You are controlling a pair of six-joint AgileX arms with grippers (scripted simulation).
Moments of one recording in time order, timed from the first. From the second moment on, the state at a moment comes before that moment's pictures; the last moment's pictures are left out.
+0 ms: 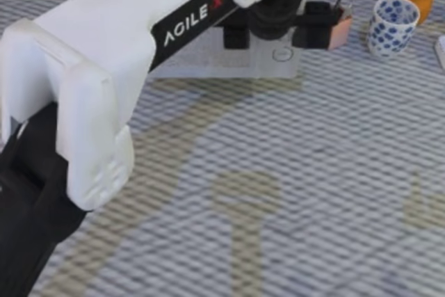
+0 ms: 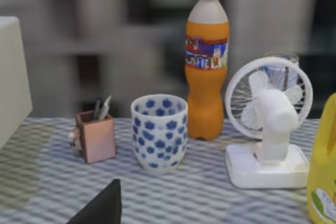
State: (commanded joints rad) left arm -0.68 2.51 2.49 -1.12 -0.32 -0.62; right arm 0.00 0.00 0.00 0.00 0.00 0.00
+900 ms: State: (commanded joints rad) left arm -0.72 2.49 2.42 -1.10 -0.31 -0.63; right arm 0.00 0.00 0.00 0.00 0.00 0.00
